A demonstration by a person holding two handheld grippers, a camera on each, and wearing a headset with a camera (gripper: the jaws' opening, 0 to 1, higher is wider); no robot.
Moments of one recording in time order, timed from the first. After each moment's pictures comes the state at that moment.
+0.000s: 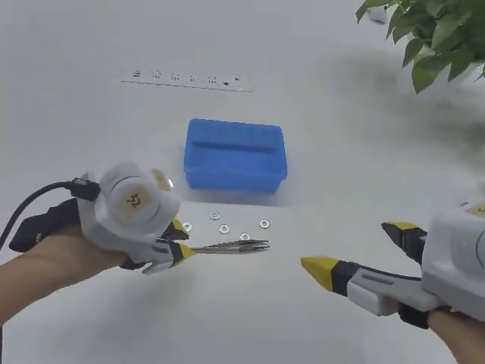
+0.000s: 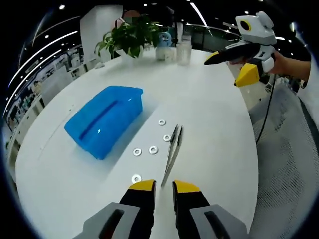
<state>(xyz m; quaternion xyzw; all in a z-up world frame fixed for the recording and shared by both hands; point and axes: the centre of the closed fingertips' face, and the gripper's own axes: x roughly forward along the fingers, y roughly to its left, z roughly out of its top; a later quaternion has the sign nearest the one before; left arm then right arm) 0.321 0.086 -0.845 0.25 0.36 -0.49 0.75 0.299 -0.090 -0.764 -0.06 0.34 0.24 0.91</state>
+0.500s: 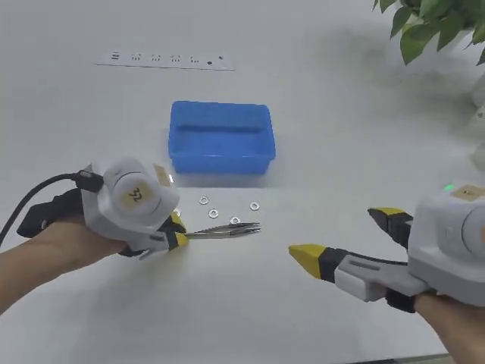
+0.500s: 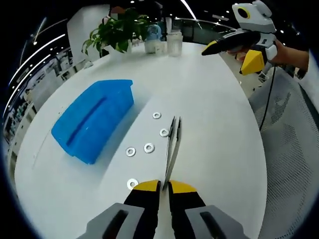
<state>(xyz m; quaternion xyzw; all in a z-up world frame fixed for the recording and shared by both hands) 0.323 0.079 -0.862 0.27 0.36 -0.51 0.73 0.294 -0.087 -0.771 -0.04 0.34 0.24 0.91</state>
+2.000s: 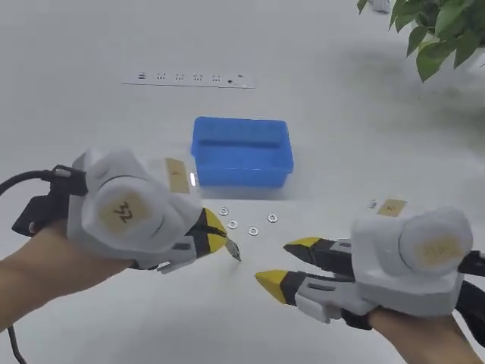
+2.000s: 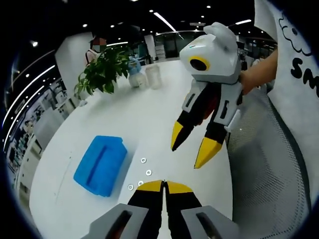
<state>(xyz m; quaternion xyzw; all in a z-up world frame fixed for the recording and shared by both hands) 0.282 0.052 -0.756 0.30 0.26 -0.56 0.73 0.264 0.023 -0.779 -0.07 0.33 0.45 0.83</state>
